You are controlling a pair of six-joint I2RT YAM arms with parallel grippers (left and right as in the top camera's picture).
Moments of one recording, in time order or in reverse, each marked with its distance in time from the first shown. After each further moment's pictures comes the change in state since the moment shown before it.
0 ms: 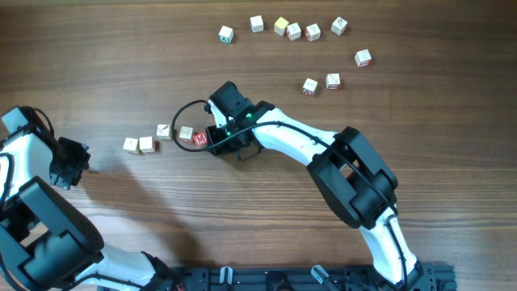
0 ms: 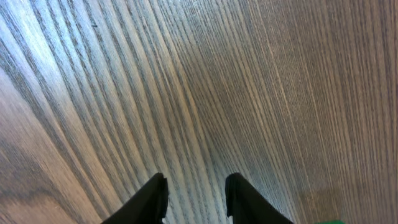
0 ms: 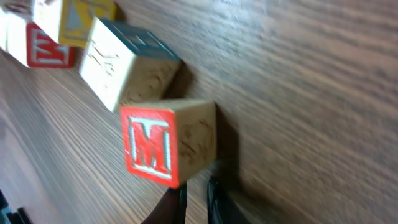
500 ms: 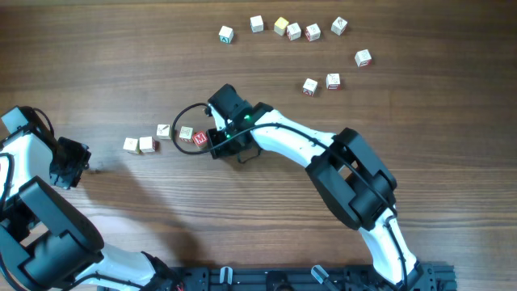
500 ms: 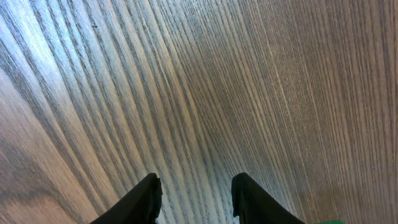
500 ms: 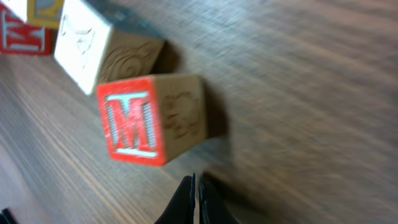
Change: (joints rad) left arm 0.000 0.000 0.000 0.001 0.000 0.000; right arm 0.021 0.000 -0.002 -0.049 0.033 0.002
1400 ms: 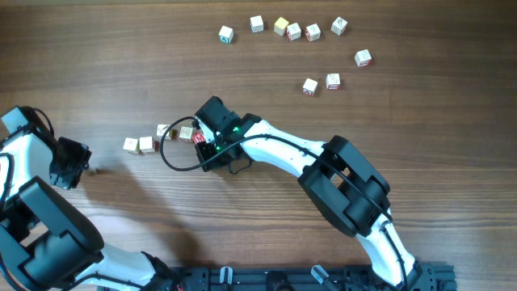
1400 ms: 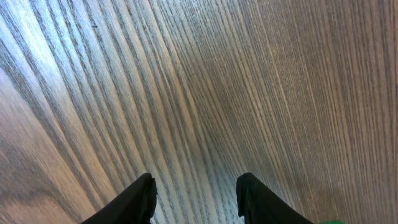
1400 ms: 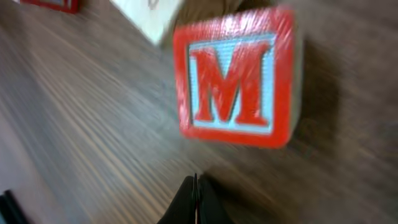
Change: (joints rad) left arm 0.000 0.000 0.000 0.000 0.000 0.000; right arm 0.063 0.002 -0.004 0.017 0.003 0.003
